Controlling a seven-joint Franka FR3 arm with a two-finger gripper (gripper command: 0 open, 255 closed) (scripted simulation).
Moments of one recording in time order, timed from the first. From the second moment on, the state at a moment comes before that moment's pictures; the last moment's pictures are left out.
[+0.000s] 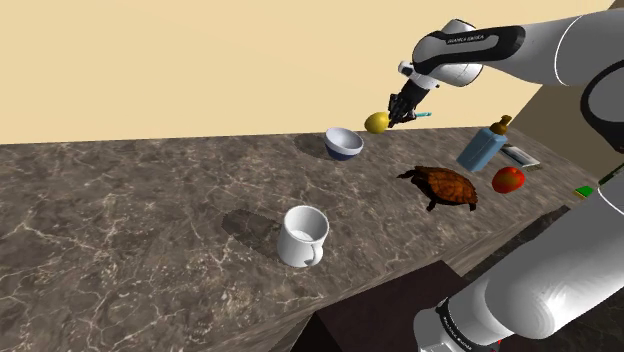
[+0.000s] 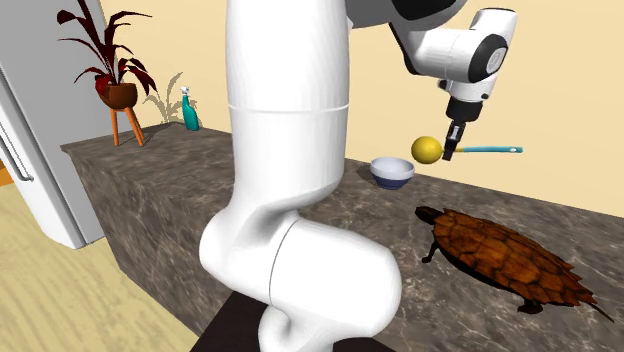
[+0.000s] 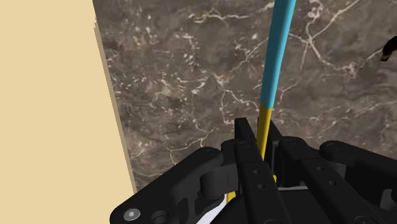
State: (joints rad) arm -0.09 0.03 -0.39 -1.97 0.15 2.13 -1.87
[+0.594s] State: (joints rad) arm -0.10 0.07 -0.39 -2.04 0.18 2.24 -1.90
